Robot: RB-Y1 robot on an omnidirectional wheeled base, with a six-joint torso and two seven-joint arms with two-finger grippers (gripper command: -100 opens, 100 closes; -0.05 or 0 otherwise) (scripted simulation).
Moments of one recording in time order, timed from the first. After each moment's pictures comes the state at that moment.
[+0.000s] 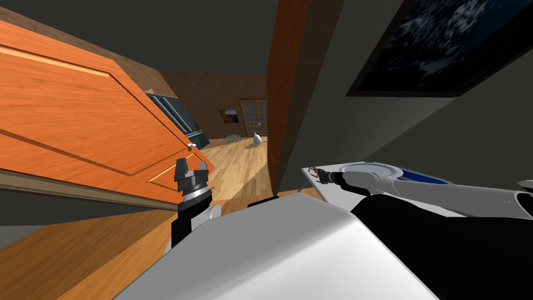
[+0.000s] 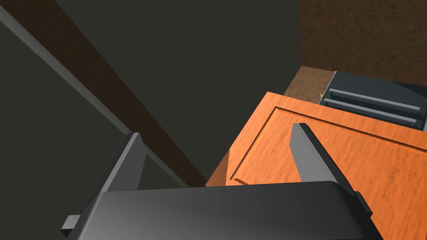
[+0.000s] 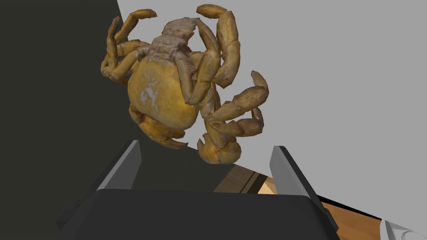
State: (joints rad) left arm 0.53 -0.01 0.03 -2.28 0.12 -0.47 -0.12; right arm 0.81 -1.60 0.15 -1.70 0.92 -0.05 0.52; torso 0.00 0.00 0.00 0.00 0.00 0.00
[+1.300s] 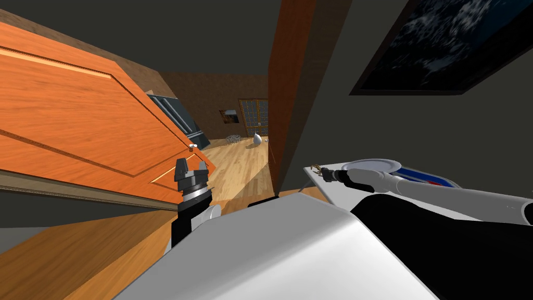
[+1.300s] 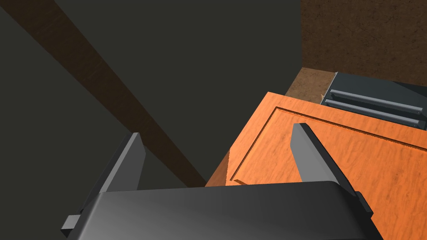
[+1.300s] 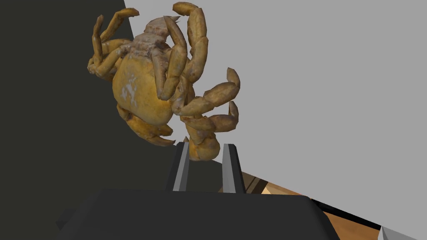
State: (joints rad) left arm 0.53 -0.01 0.03 -2.28 0.12 -0.47 -0.12; right arm 0.78 -1.52 0.06 -1.55 0.89 -0.22 0.64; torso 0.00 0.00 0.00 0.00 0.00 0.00
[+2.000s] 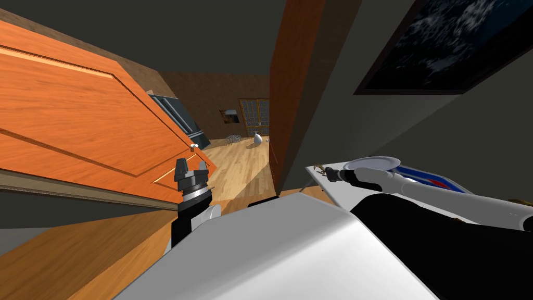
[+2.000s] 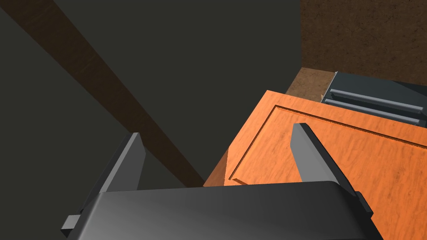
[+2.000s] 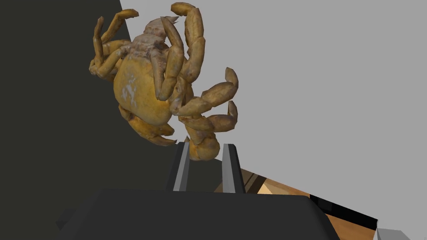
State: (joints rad) left arm 0.53 -0.01 0.03 -2.28 0.12 -0.47 -0.12; right arm 0.74 -1.43 -0.03 -1.38 0.87 -0.40 0.76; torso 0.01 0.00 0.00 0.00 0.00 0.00
